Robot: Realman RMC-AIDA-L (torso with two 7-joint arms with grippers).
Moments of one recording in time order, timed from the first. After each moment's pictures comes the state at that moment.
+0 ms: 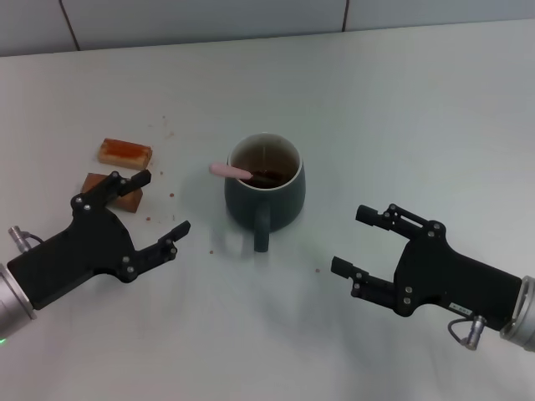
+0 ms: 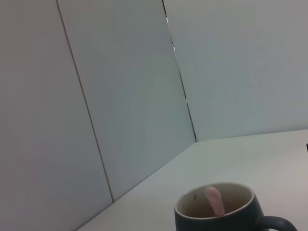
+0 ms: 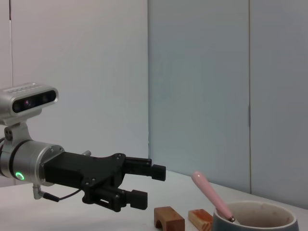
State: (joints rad) left arm -0.20 -2.07 1.22 0.46 1.19 1.39 -0.47; right arm 0.38 2.08 -0.56 -0.08 -1.83 -1.59 0.46
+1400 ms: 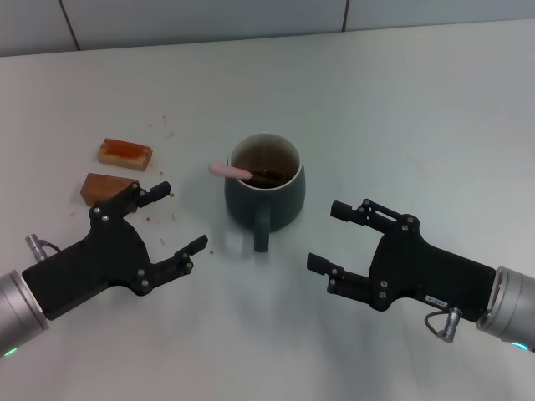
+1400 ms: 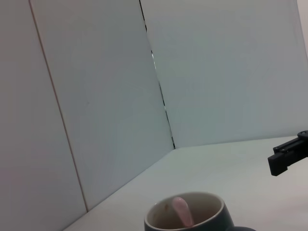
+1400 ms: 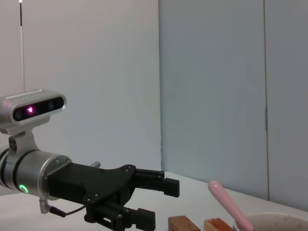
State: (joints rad) left arm -0.20 -2.07 1.27 0.46 1.18 1.41 -0.47; right arm 0.44 2.09 -0.56 -0.03 -1.83 -1.56 0.45
